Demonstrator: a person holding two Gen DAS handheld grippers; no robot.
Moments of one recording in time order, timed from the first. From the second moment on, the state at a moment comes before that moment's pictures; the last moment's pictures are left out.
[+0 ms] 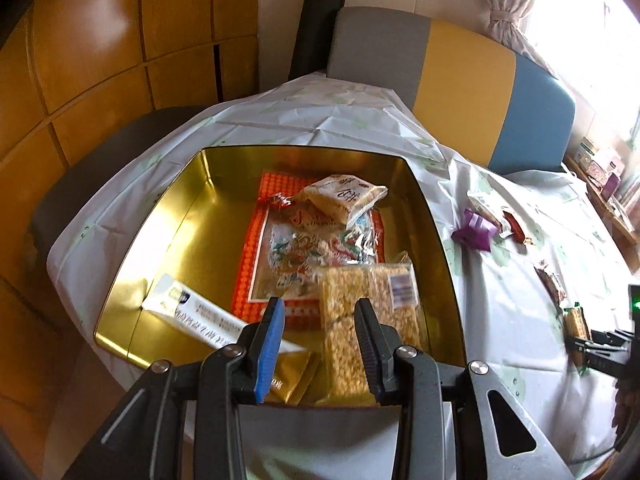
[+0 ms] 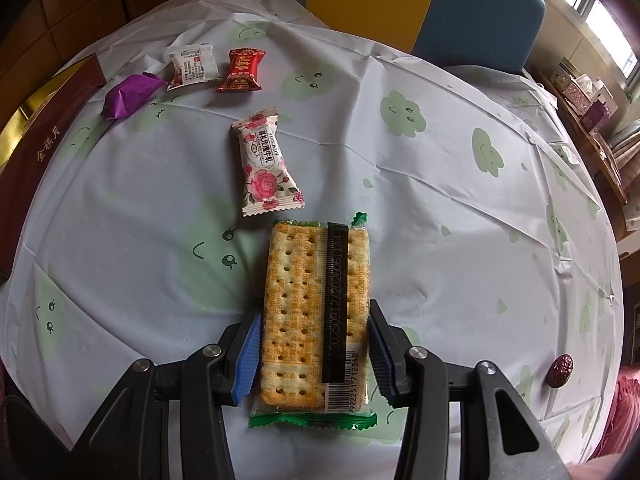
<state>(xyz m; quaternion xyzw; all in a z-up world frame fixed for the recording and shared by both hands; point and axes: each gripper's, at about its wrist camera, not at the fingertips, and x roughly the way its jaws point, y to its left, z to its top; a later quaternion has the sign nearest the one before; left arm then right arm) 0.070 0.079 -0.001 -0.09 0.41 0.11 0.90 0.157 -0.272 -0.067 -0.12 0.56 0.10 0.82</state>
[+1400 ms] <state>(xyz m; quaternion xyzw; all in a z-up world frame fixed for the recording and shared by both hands) 0.024 0.194 0.004 -0.18 0.36 0.25 0.88 0.141 -0.038 0.021 -0.01 0.51 0.35 0.79</state>
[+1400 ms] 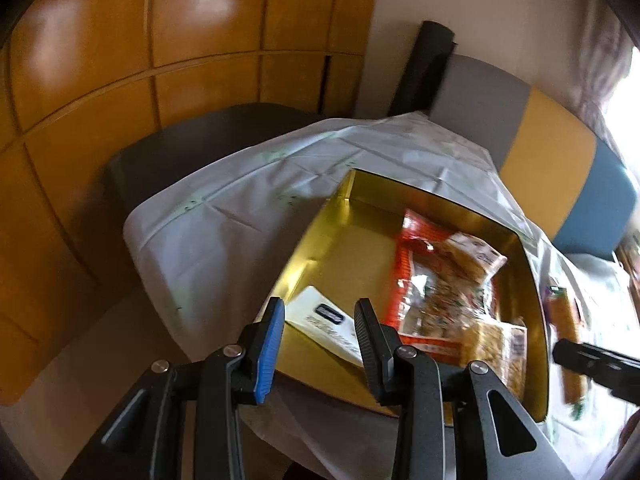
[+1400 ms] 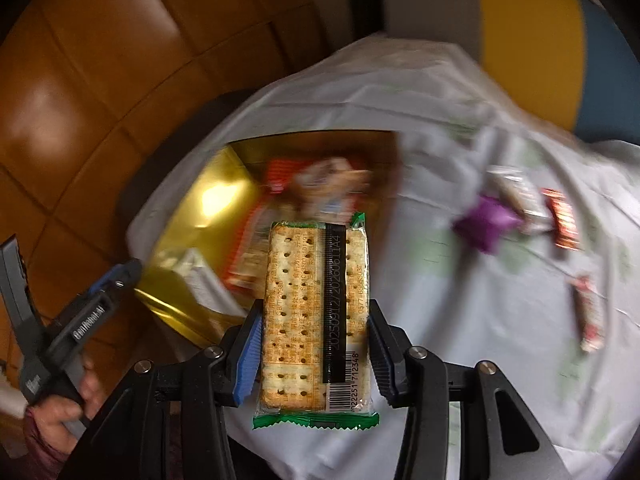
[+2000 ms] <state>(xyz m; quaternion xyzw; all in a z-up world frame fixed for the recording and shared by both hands) 0.028 0.197 -0.006 -0.18 0.37 0.25 0.88 0.139 0.030 -0.020 0.05 0.56 0.41 0.72</state>
